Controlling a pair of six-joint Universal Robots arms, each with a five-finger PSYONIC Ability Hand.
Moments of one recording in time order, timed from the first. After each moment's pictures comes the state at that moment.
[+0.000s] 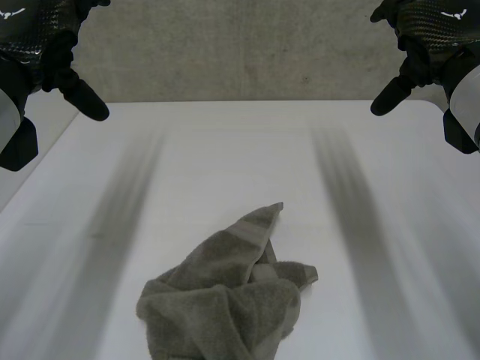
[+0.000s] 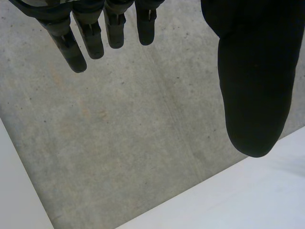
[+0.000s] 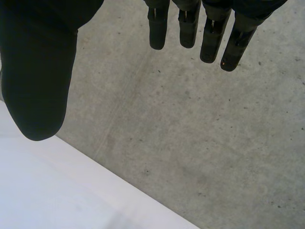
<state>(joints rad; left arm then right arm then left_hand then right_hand) 4.31 -1.49 -1.37 2.98 -1.64 3.24 1.95 -1.49 1.26 0.15 1.57 2.98 0.18 0.17 0.17 0.17 0.02 0.21 0.23 0.21 0.23 0.06</state>
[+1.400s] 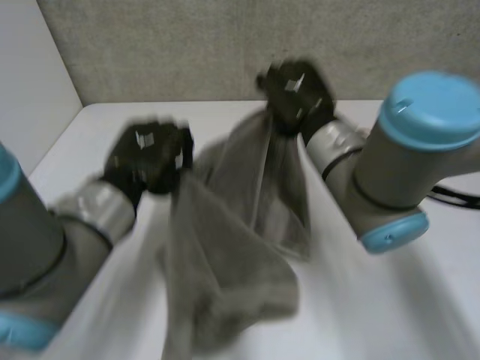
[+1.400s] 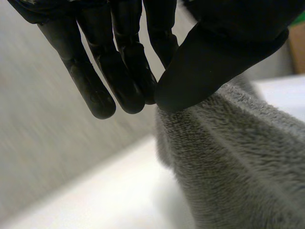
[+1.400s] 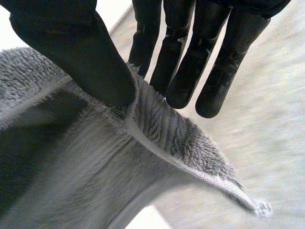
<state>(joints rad) 4.21 -1.70 -1.66 3.36 -1.50 3.29 2.17 -1.10 1.20 -0.28 1.49 2.79 1.17 1.21 1.21 1.21 1.03 0.95 1.17 1.18 1.19 0.96</state>
